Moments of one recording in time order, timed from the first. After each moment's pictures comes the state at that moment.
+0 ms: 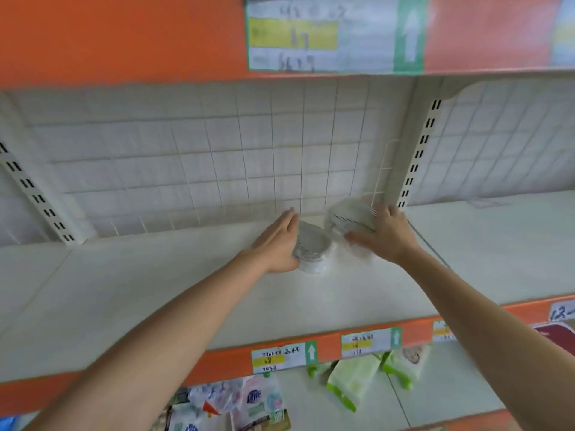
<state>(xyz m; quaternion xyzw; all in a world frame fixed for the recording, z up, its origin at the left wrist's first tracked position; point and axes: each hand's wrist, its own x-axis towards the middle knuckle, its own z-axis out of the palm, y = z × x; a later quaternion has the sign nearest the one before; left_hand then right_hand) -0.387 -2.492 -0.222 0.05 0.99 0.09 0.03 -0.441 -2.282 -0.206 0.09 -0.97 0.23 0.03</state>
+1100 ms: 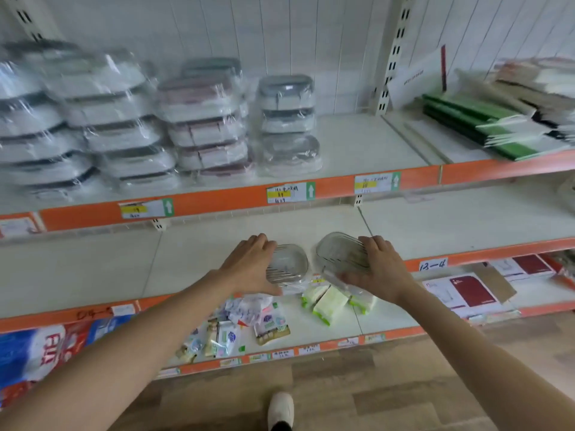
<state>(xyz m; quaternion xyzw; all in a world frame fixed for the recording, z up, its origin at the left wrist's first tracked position) -0.130 -2.436 0.029 0.05 0.99 0.05 0.10 -0.185 -2.183 0.022 0.20 -0.96 0.20 -0.06</state>
